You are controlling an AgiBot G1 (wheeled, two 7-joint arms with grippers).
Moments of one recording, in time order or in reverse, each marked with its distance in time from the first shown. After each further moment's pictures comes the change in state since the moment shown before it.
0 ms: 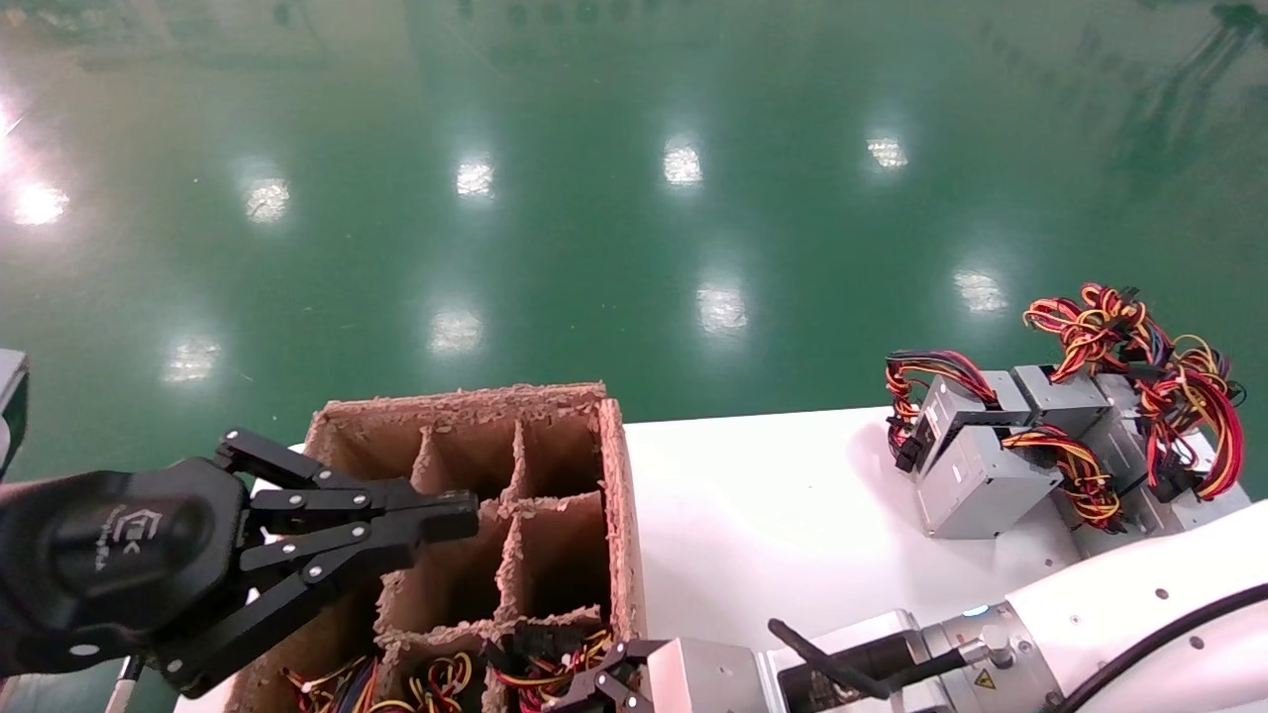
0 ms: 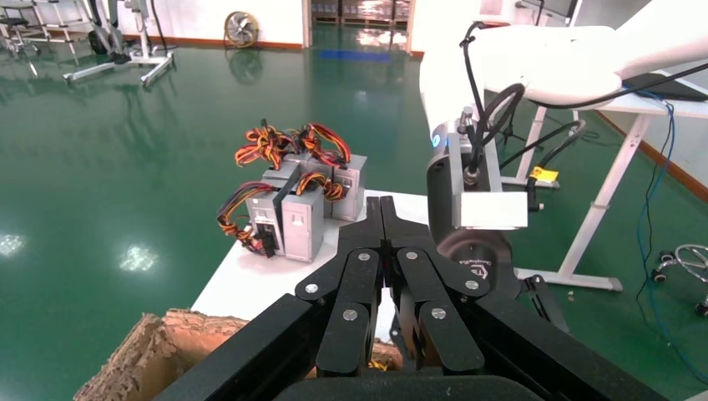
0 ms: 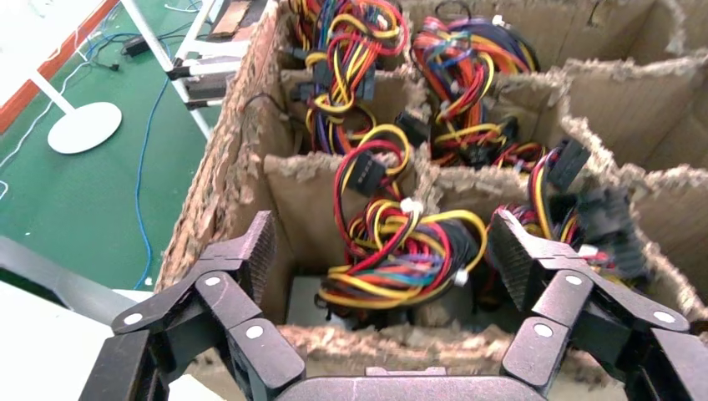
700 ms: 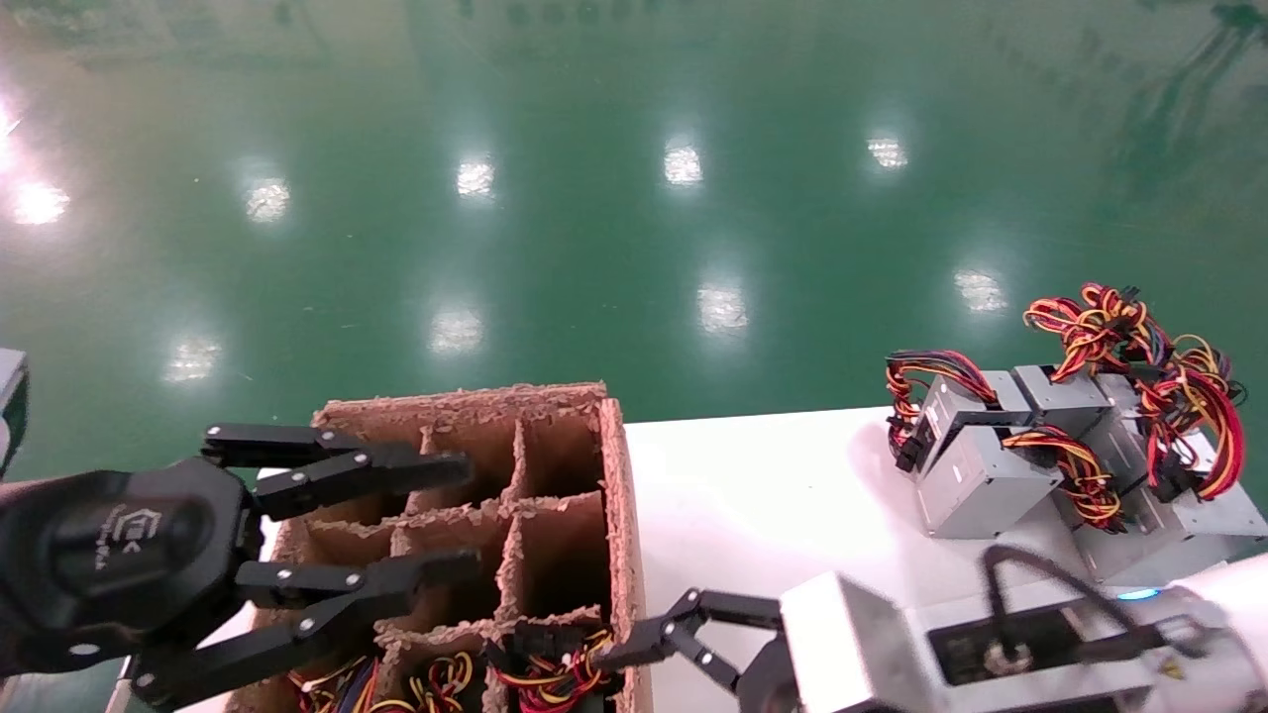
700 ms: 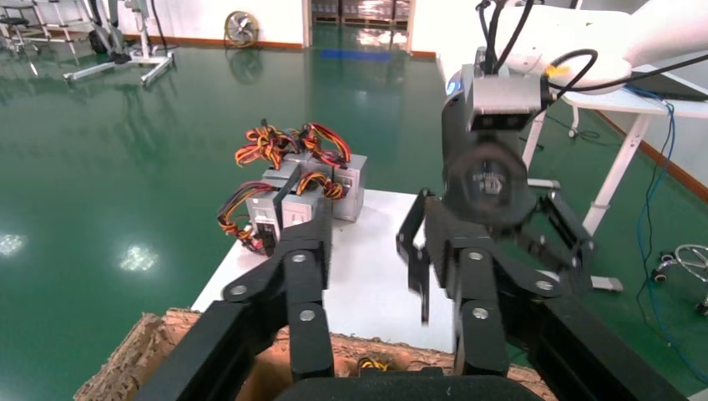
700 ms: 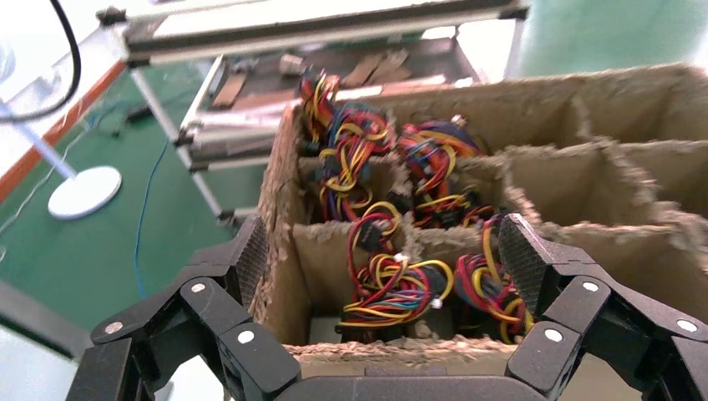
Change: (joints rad) left arm 0.000 0.000 0.000 0.000 0.000 0.000 0.000; right arm -0.038 0.118 0.107 0.037 0.171 -0.031 0.016
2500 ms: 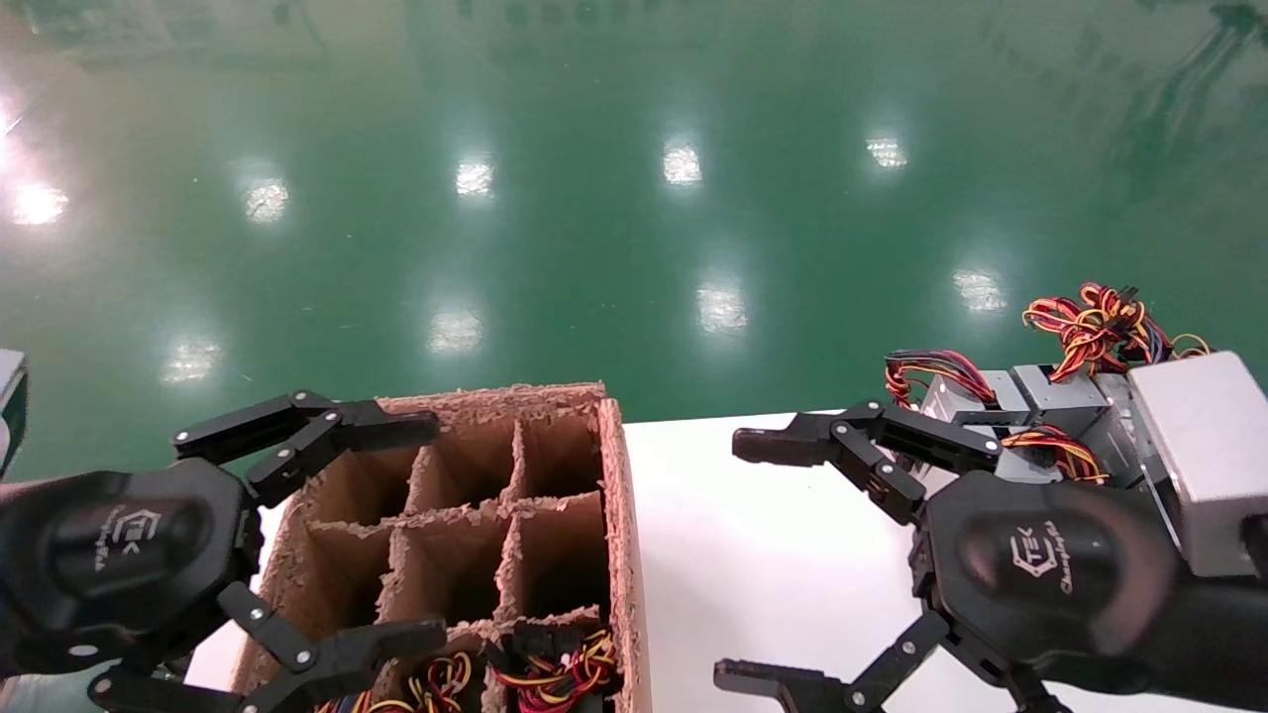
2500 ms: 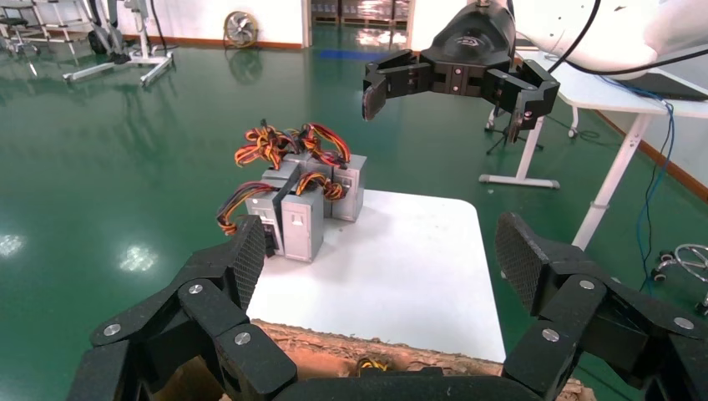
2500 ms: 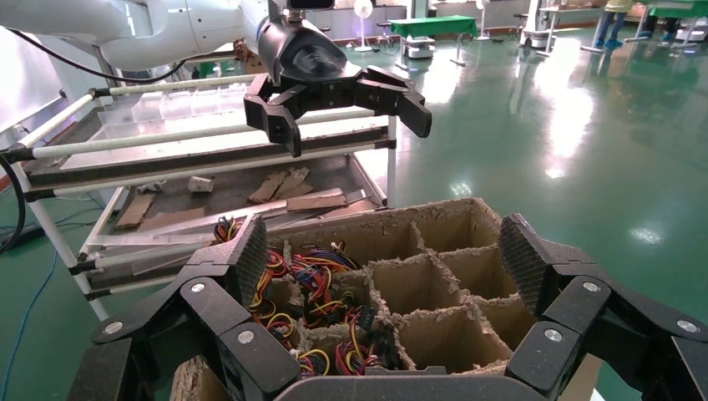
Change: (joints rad) left arm 0.000 0.000 0.000 0.000 0.000 0.000 0.000; right arm -0.125 0.182 0.248 -0.013 0.301 0.038 -0.043
